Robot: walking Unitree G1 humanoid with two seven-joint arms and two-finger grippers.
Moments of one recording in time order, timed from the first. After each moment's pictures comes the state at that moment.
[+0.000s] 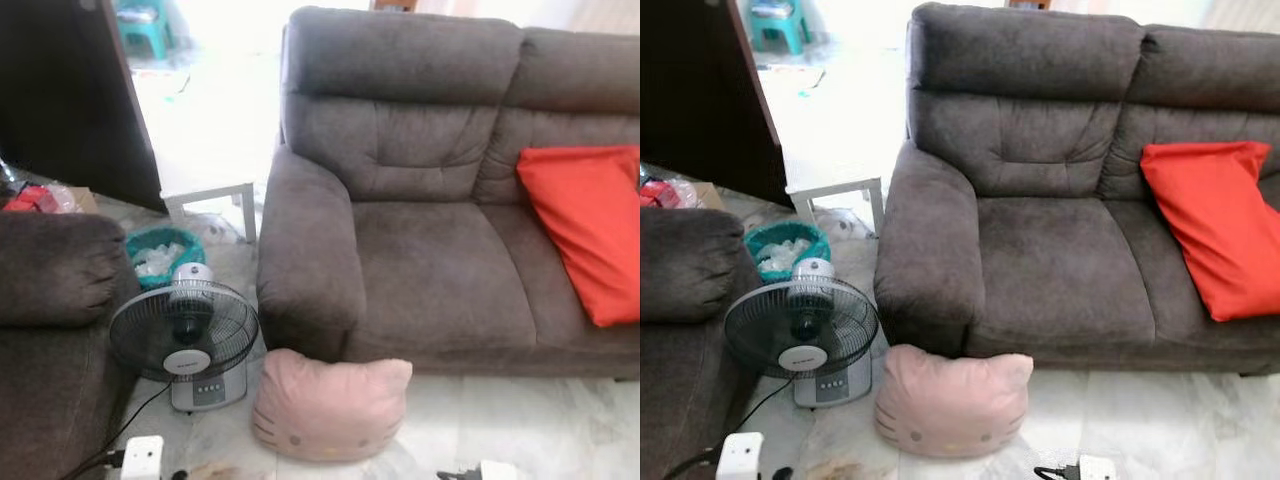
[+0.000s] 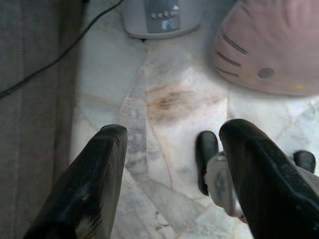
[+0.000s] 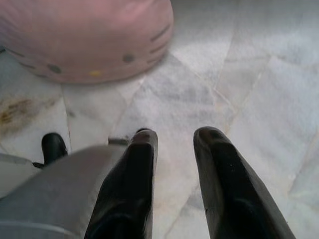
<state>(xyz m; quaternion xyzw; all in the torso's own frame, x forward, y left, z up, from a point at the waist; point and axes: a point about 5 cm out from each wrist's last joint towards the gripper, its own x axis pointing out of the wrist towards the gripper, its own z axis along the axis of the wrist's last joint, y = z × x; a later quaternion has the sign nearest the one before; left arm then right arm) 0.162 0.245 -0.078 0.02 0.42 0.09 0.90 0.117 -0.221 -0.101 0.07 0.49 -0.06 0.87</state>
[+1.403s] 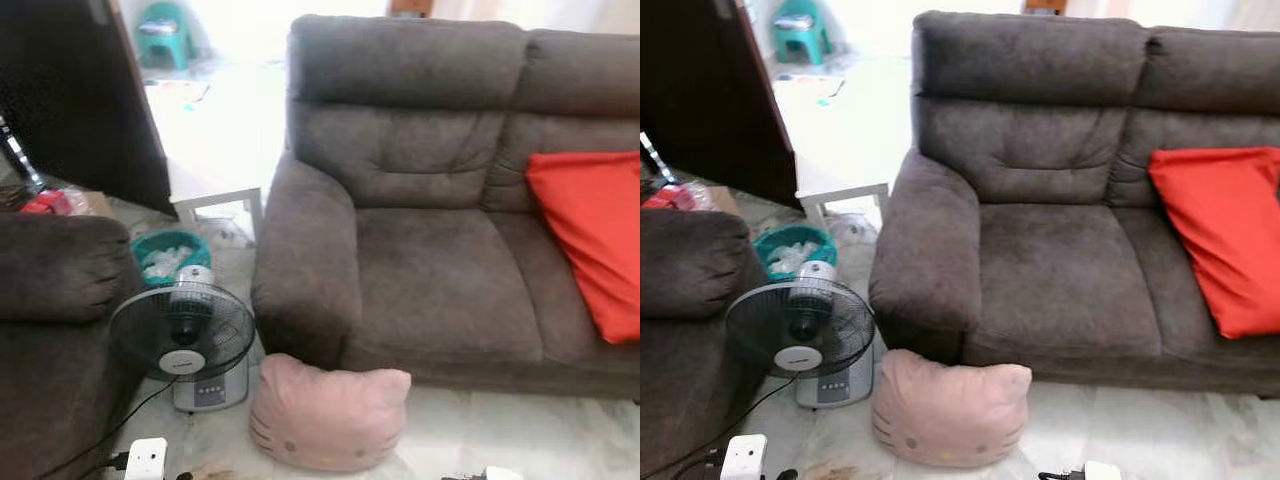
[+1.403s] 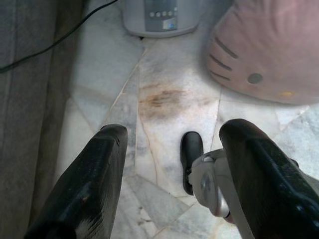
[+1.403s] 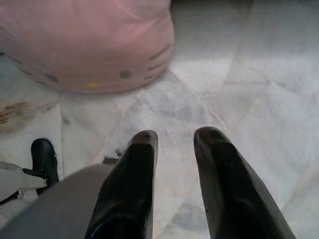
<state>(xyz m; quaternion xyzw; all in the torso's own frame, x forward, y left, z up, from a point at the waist) 0.160 0.243 -0.079 0.02 0.42 0.08 0.90 0.118 -0.225 -0.100 0.07 0.48 -0.06 0.87</state>
